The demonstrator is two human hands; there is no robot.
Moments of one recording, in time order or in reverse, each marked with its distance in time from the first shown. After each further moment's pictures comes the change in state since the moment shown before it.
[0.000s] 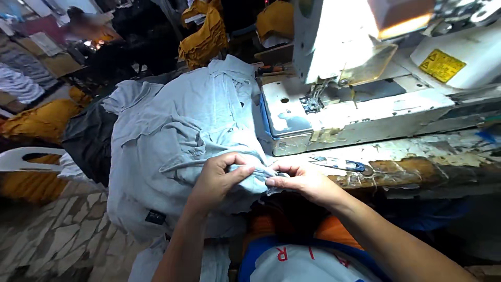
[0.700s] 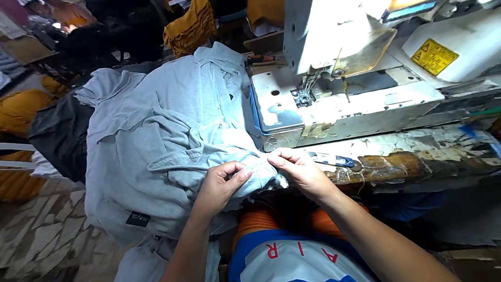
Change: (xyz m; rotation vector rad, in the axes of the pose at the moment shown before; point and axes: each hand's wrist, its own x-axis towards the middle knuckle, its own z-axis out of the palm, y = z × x) left_hand -0.012 -0.028 0.034 -0.176 0.063 -0.086; right_hand 0.001 0.024 -0.015 0.068 0.166 -0.092
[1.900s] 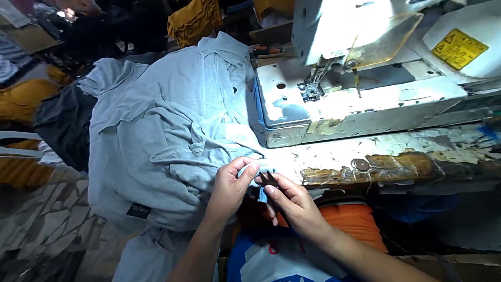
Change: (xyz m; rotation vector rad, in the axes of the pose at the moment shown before) left_hand -0.005 0.003 0.026 0.020 0.130 -0.060; right_hand -0.054 0.013 0.044 -0.007 0.006 0.017
